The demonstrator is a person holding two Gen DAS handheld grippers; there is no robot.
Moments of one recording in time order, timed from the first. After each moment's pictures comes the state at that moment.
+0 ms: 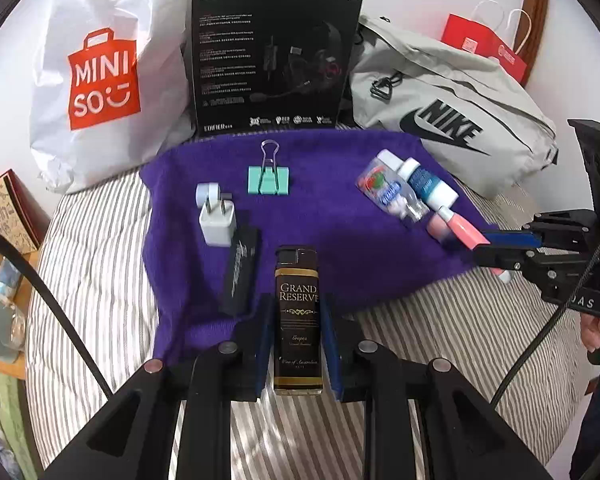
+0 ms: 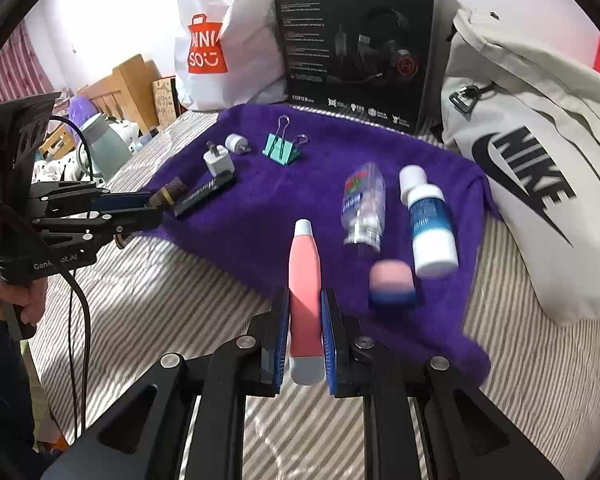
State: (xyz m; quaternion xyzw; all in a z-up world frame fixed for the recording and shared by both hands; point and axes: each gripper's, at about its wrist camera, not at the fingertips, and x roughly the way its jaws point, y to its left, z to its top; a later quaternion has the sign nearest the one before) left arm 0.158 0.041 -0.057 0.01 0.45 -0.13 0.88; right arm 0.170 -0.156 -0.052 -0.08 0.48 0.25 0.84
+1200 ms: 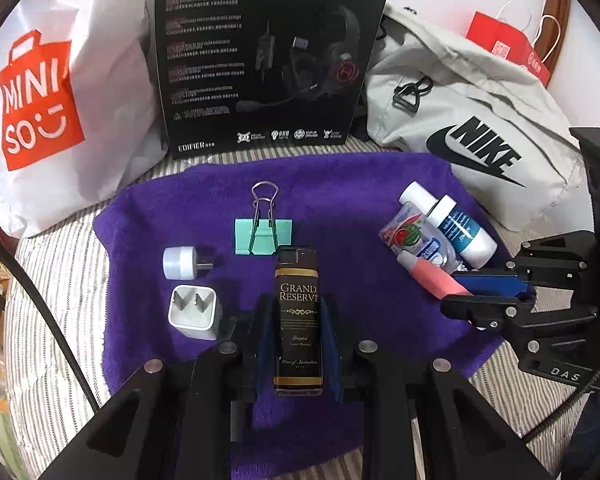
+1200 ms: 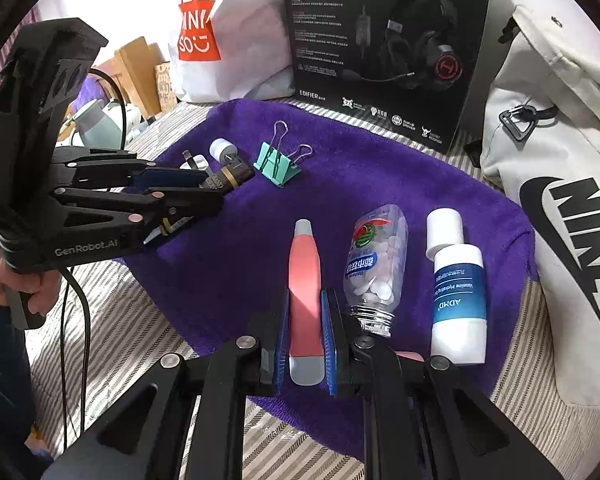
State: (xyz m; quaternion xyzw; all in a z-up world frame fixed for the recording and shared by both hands) left arm 0.245 0.025 -0.077 0.01 0.47 -0.15 0.87; right arm 0.227 -0.127 -0.079 -0.11 0.49 0.28 0.82
